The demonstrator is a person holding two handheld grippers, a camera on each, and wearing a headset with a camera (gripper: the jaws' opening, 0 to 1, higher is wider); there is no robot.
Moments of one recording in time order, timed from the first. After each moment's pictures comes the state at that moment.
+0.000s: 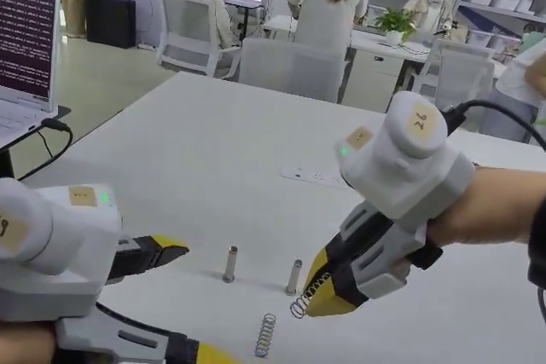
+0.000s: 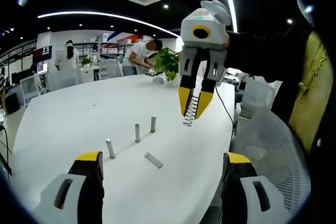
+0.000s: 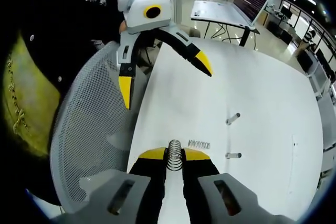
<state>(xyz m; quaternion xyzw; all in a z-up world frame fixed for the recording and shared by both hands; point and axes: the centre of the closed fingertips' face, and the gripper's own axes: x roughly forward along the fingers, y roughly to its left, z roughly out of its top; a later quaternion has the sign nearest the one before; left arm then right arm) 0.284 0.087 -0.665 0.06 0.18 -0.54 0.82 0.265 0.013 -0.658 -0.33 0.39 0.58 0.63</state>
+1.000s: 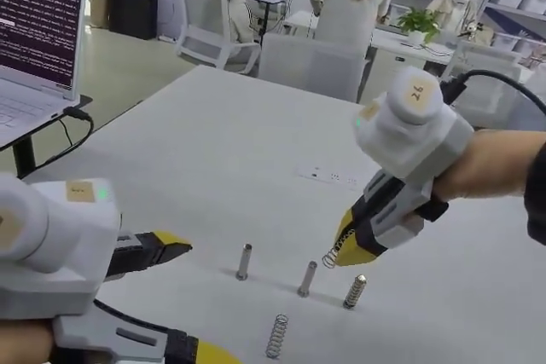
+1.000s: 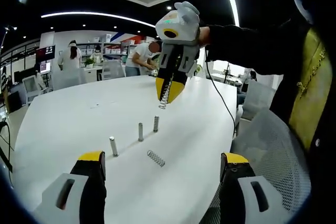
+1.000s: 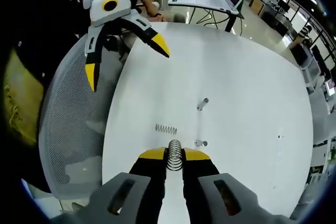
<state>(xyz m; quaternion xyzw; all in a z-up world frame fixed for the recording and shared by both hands) 0.284 0.093 -0.666 0.06 0.17 -0.53 0.83 0.332 -0.012 -0.661 -0.38 0.42 0.53 0.63</state>
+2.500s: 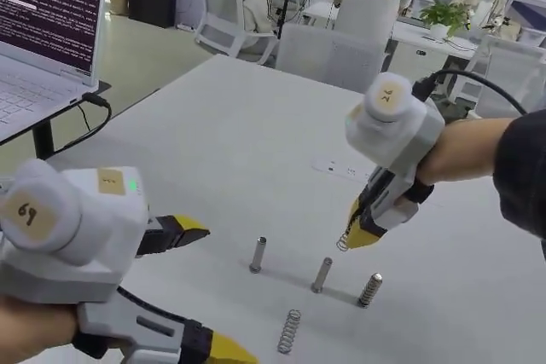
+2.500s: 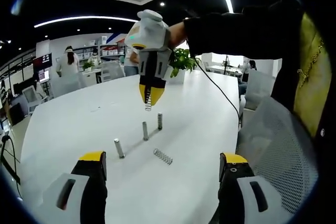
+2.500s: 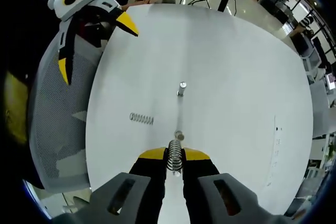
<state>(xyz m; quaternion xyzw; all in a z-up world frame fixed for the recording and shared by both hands) 0.296 0.092 -0.673 0.10 0.16 -0.53 0.82 0.385 -0.030 -0.691 -0.41 0.47 0.50 0.61</state>
